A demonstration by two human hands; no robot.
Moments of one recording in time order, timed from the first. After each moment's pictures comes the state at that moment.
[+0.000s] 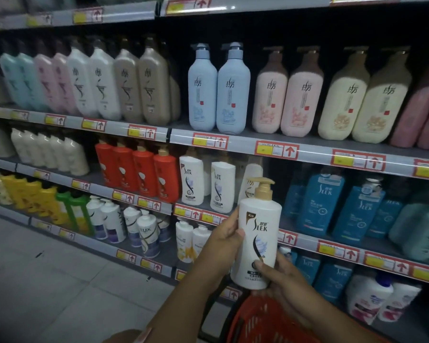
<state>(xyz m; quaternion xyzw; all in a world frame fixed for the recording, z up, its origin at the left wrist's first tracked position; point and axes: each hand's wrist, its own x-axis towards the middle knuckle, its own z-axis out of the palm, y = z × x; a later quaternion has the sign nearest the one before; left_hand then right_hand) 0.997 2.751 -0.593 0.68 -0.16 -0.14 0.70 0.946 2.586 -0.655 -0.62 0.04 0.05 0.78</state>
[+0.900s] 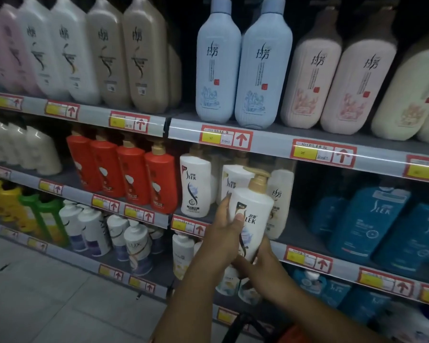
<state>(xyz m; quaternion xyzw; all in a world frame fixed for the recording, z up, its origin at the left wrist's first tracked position) 1.131 2.760 -0.606 0.71 -0.08 -0.10 0.69 1.092 2.639 -0.667 -0.79 0.05 -0.04 0.61</state>
